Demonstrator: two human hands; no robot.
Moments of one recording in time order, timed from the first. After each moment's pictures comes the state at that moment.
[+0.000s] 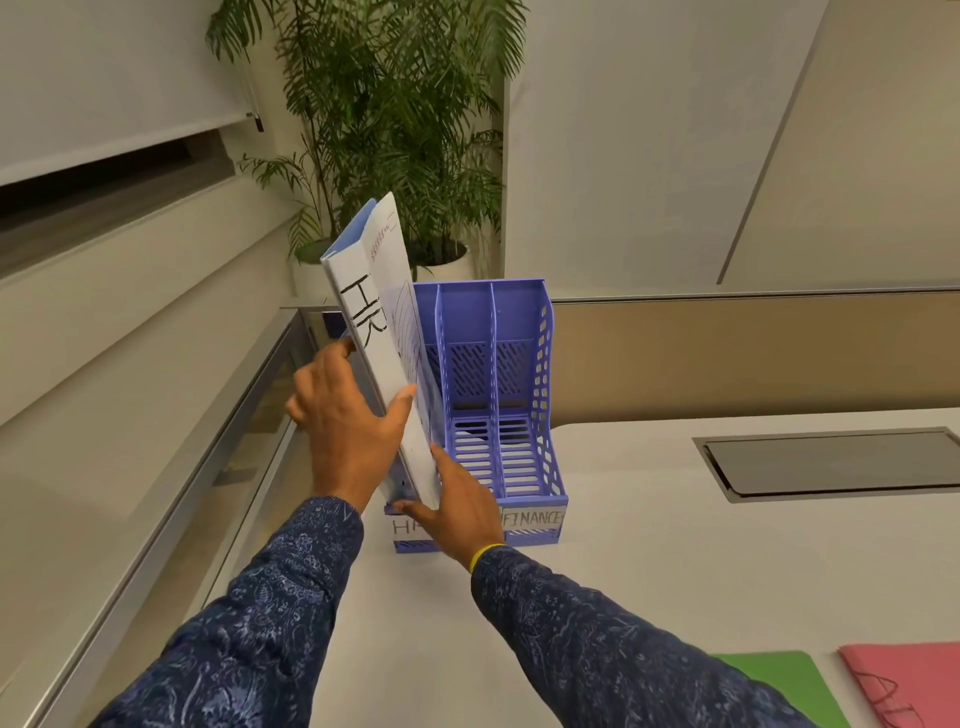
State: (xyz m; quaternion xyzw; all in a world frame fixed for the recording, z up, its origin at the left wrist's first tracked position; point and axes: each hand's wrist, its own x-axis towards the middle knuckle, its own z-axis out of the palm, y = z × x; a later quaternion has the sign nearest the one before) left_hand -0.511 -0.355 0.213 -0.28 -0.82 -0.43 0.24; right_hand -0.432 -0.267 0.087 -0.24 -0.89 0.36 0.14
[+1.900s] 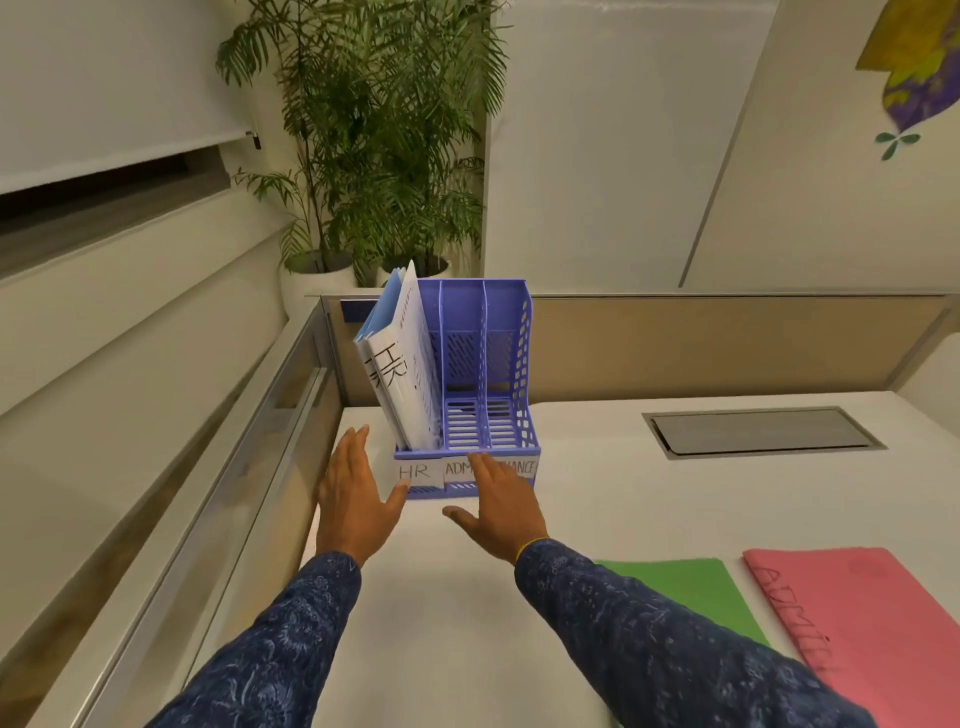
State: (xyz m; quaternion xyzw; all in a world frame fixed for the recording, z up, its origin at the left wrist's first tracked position) left_hand -0.432 -0.468 0.125 -0.29 -0.88 -0.37 0.02; right_hand -0.307 -0.308 0.097 -0.24 -0.95 0.16 0.12
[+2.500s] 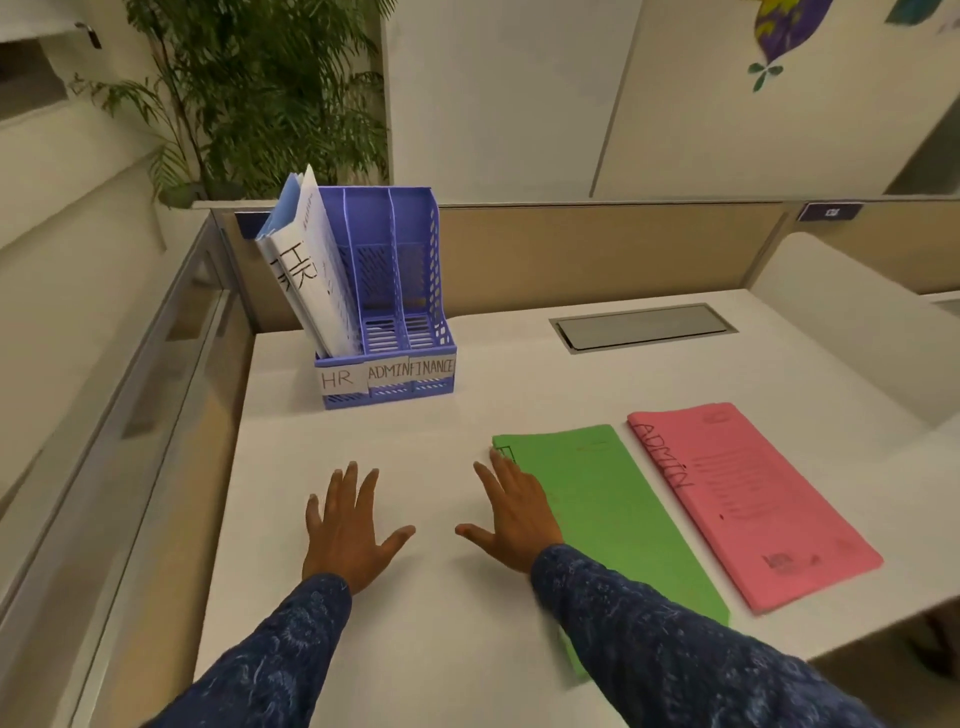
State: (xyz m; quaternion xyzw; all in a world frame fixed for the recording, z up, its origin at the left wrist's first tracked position) left_hand -0.306 -0.526 0.012 -0.43 -0.89 -0.11 -0.08; right_hand -0.113 -0.365 0.035 -0.31 -0.95 0.10 0.01
